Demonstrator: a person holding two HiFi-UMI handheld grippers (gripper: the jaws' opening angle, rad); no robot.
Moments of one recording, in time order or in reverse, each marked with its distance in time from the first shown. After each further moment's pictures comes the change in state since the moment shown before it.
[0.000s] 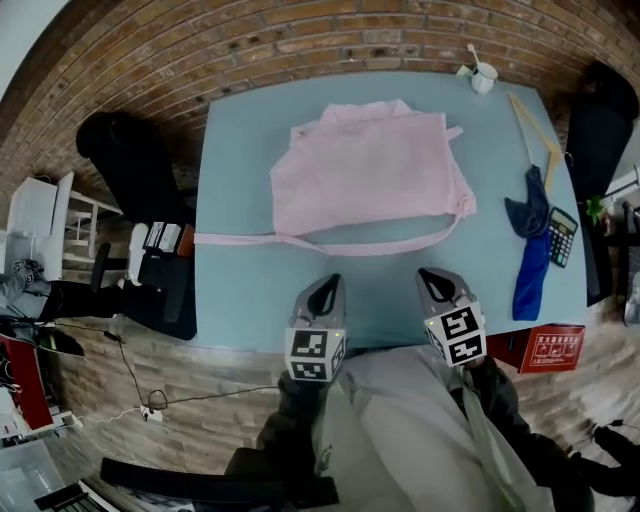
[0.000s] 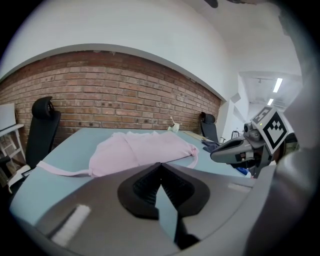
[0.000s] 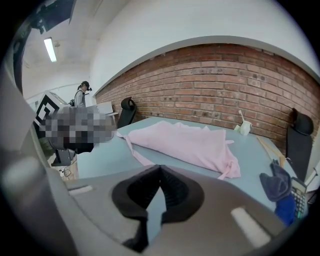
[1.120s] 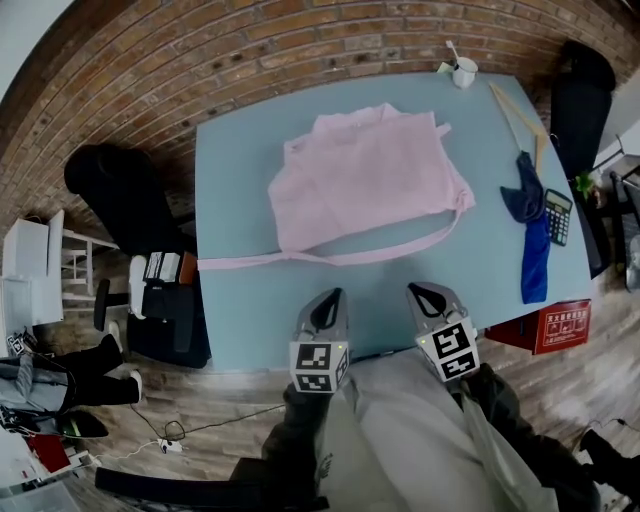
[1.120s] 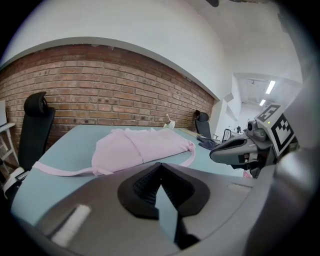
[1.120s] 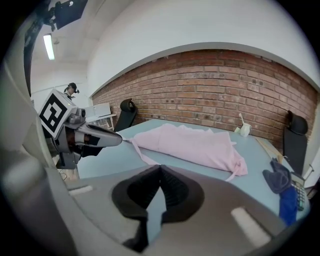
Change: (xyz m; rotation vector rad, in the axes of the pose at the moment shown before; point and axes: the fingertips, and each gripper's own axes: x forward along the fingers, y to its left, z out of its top) left arm -0.011 0.025 -0.014 0.017 0.048 -0.087; right arm 0.008 0.056 0.012 0.011 -0.036 -0.046
